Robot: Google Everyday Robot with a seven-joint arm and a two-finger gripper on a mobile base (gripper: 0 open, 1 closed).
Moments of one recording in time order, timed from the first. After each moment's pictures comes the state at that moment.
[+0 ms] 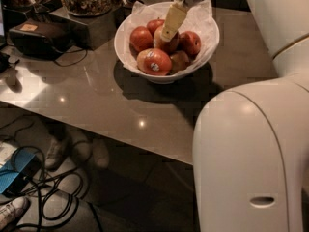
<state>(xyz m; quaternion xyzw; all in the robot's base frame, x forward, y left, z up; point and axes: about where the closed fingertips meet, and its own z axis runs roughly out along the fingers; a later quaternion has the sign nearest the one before) 0.692 -0.063 0.970 -0.56 0.80 0.06 0.20</state>
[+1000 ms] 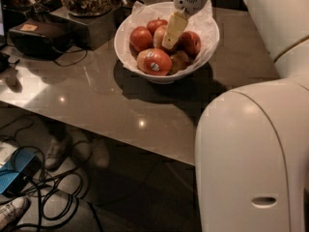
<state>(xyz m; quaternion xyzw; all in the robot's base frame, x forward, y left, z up) 0.690 -0.068 0.950 -0.57 0.80 0.07 0.18</state>
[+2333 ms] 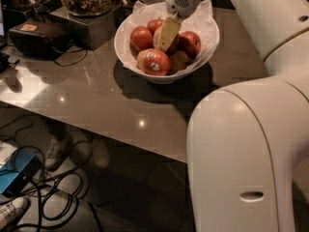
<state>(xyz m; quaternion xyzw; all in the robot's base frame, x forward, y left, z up) 0.692 -0.049 0.937 -0.59 0.79 0.07 0.17</state>
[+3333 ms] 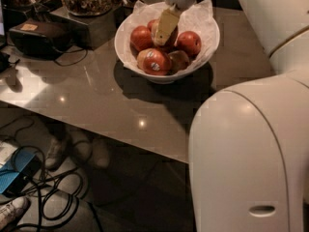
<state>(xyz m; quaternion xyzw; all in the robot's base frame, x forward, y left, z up) 0.688 -0.046 0.961 -0.58 0.79 0.06 0.19</state>
